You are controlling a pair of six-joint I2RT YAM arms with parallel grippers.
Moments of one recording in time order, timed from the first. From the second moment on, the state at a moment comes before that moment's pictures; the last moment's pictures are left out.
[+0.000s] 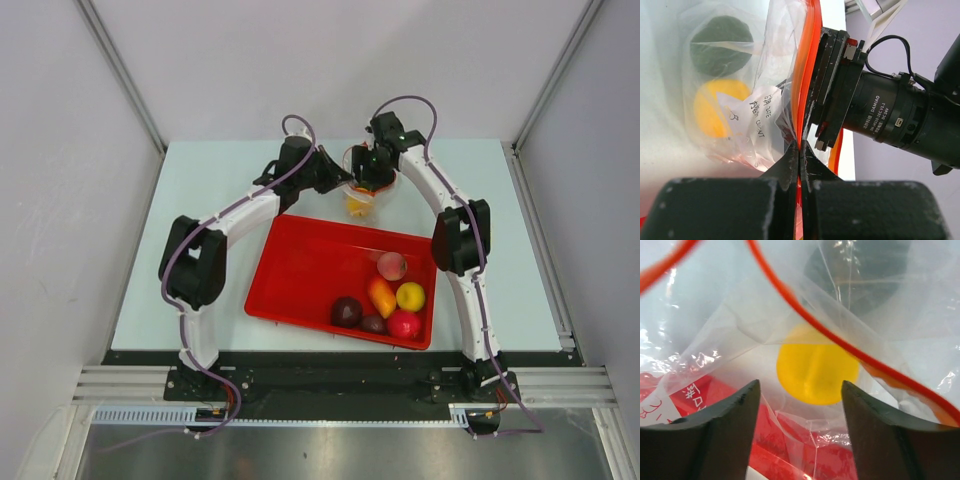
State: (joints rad) left arm -0.49 1.96 1.53 0.01 0.26 -0.93; right arm 0.37 2.38 2.31 -0.92 -0.19 0.36
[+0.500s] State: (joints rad) left arm -0.49 1.96 1.53 -0.06 0.25 -0.93; right arm 0.38 2.40 2.26 -0.89 -0.21 0.36
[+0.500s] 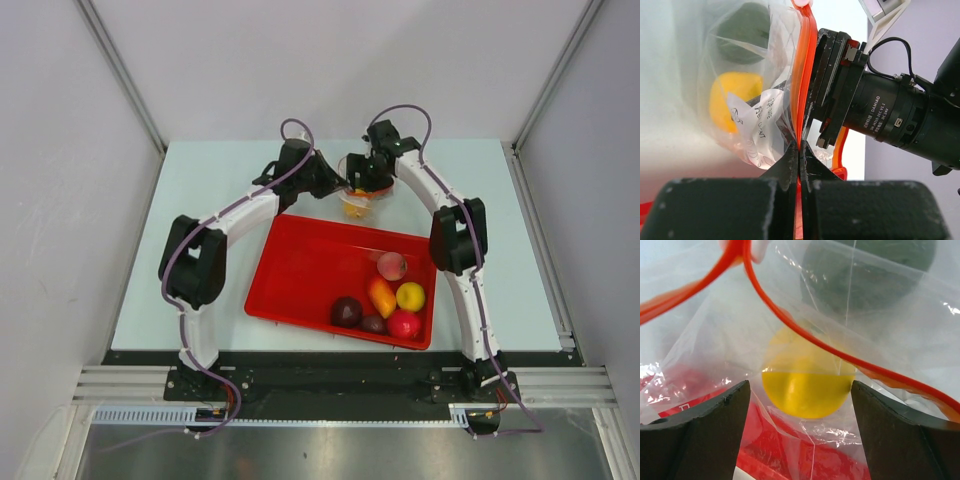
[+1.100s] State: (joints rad) left arm -0.48 1.96 1.52 -0.01 0.27 -0.94; right arm 0.39 2.39 2.29 -0.89 -0.18 0.38
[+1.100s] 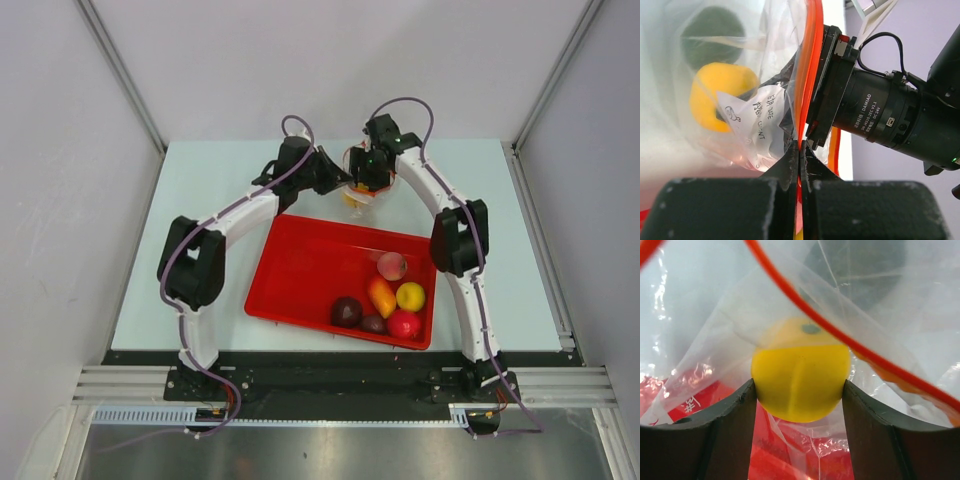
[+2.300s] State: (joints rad) left arm -0.44 1.93 1.49 -0.02 0.27 -0.93; right arm 0.38 1.91 2.12 -0.99 -0.15 0.44
